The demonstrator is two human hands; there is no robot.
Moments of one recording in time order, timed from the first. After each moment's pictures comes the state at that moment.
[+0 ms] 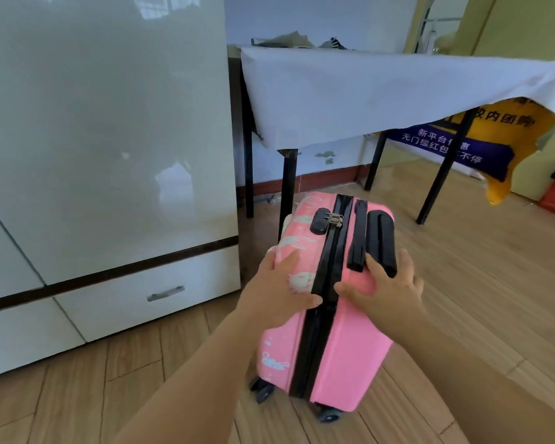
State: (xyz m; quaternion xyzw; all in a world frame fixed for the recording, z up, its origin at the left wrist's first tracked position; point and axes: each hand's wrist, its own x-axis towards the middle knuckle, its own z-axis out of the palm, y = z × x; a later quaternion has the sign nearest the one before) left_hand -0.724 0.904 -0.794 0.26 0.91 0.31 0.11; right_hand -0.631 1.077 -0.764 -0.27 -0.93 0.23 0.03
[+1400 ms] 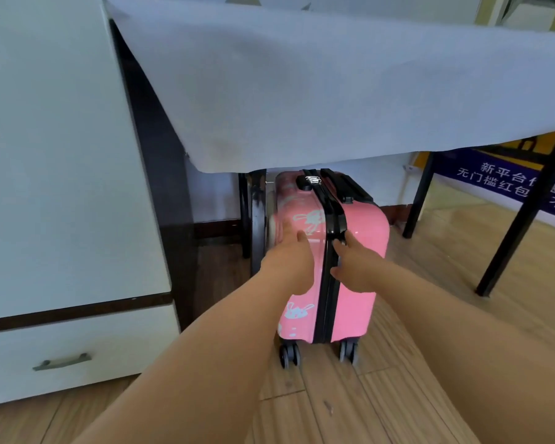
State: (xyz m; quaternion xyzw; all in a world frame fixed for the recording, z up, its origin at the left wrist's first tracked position) left_hand -0.966 1.153 -0.811 0.15 0.99 0.08 0.03; right_hand -0.953 1.295 -0.810 0.01 -1.00 0.03 -0.05
